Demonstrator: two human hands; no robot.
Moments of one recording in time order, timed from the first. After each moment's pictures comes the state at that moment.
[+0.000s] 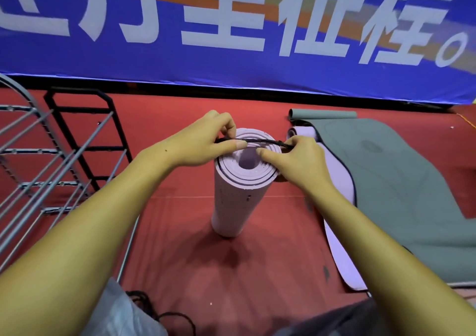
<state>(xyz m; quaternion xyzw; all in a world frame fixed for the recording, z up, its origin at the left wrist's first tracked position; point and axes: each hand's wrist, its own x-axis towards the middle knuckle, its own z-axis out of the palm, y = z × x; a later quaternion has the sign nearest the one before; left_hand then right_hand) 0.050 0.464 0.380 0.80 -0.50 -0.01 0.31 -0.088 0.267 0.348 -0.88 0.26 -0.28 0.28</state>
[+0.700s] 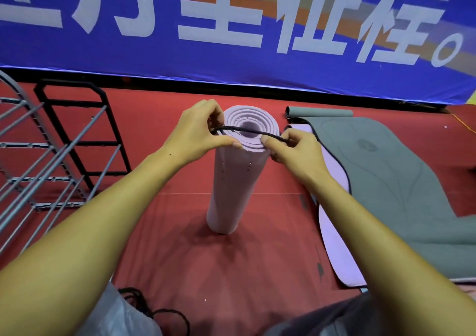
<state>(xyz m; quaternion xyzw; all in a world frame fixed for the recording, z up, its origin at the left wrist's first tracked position) 0.071 0.450 0.346 0.77 -0.45 0.13 0.43 -0.081 0.245 0.336 -0.83 0.18 -0.28 0.45</state>
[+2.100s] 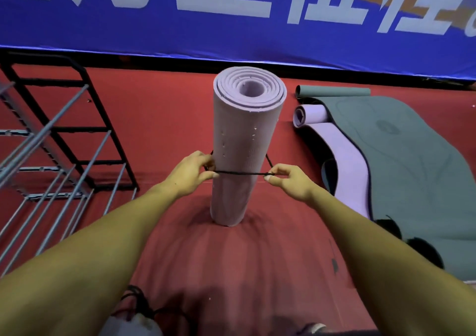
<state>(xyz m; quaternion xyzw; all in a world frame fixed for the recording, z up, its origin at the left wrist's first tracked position) 0.147 0.442 0.156 0.86 -0.42 -0.03 0.31 -0.023 0.177 0.172 -0.85 0.17 -0.04 0.49</state>
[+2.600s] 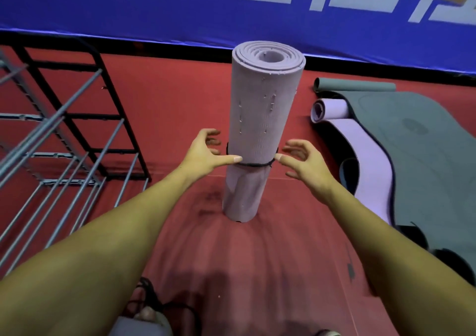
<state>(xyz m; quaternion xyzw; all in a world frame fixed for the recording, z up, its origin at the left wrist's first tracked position) 0.157 0.432 0.159 0.79 -0.19 -0.12 0.57 0.005 0.193 0.182 -0.75 0.20 -0.13 0.61</state>
